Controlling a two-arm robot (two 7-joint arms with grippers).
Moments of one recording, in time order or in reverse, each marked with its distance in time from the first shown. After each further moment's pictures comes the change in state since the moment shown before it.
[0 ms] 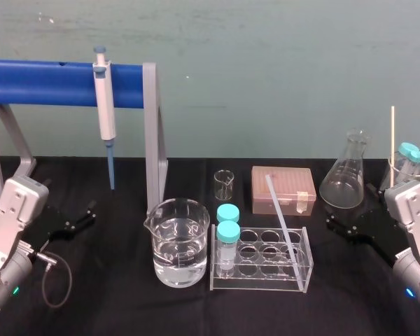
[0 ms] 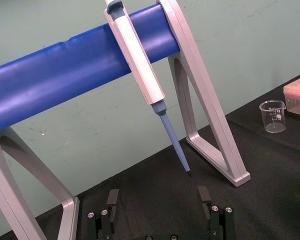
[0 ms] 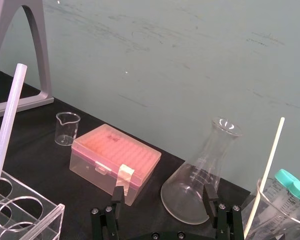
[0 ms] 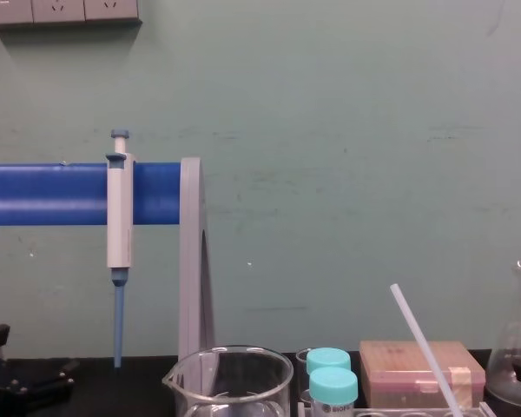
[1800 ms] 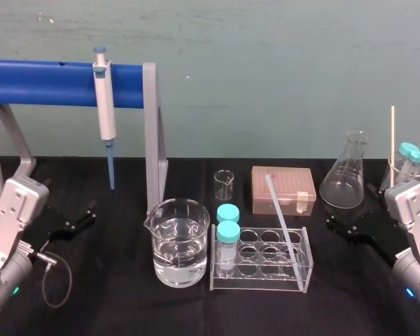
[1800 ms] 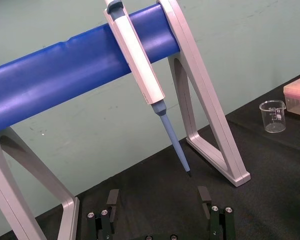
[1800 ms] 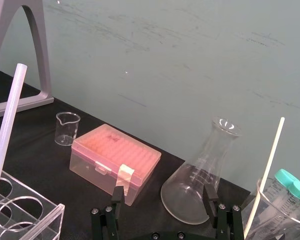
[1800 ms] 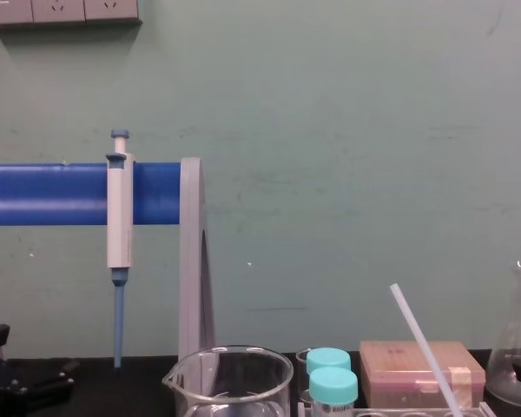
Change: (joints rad) left arm 0.000 0.000 0.000 0.000 0.000 0.000 0.000; right arm 0.000 0.000 0.000 0.000 0.000 0.000 0.000
